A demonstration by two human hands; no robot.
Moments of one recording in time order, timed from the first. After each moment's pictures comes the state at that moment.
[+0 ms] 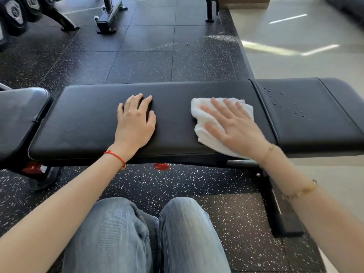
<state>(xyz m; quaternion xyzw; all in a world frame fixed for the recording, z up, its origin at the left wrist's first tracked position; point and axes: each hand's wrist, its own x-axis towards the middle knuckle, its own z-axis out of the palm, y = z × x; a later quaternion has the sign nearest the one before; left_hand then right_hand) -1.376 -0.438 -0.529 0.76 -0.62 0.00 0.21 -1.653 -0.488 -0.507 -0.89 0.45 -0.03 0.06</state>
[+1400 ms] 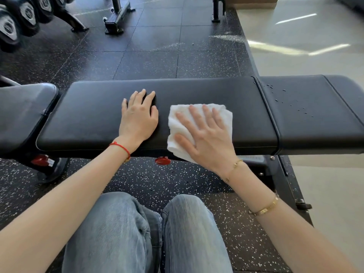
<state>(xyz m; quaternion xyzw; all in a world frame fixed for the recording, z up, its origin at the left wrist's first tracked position) -1.381 -0.440 -0.529 0.77 -0.61 0.00 0.18 -1.600 -0.431 -0.518 -0.89 0.45 -0.05 -0.02</state>
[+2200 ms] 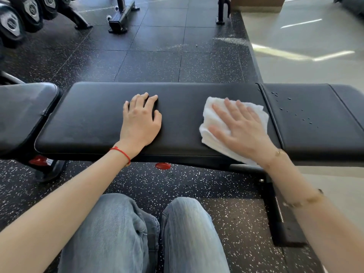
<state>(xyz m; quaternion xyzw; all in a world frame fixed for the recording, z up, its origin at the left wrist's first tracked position) -1.384 -0.440 -0.526 0.77 -0.60 0.02 0.20 -1.655 -0.488 -0.504 -0.86 0.50 -0.02 0.07</state>
